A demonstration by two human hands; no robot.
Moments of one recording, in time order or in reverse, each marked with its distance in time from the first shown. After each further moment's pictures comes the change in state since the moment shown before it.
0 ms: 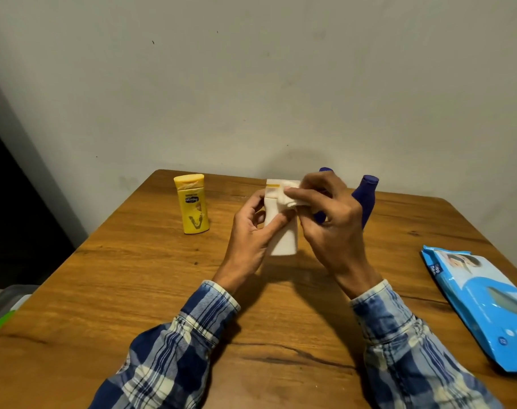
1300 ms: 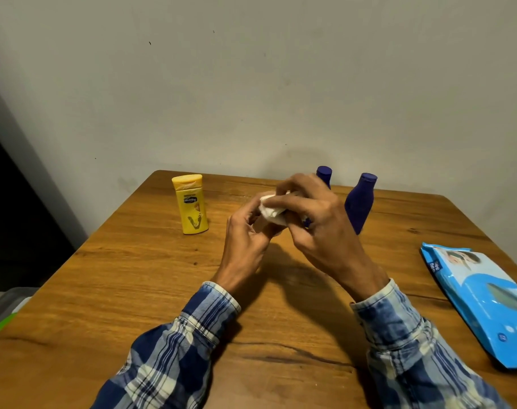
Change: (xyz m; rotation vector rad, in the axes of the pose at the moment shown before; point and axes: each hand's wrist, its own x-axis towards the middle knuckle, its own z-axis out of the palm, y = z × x) left_hand 0.000 -0.014 -0.008 0.254 0.001 0.180; right_hand 0.008 -0.018 -0.008 0.023 -0.235 -0.058
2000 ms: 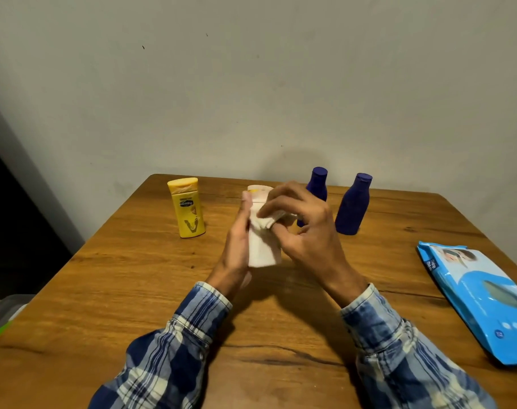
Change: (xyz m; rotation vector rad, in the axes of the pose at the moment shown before) left_hand -0.001 0.029 0.006 -0.786 -0.060 -0.582; right_hand -0.003 -0.005 0.018 0.252 0.075 0.111
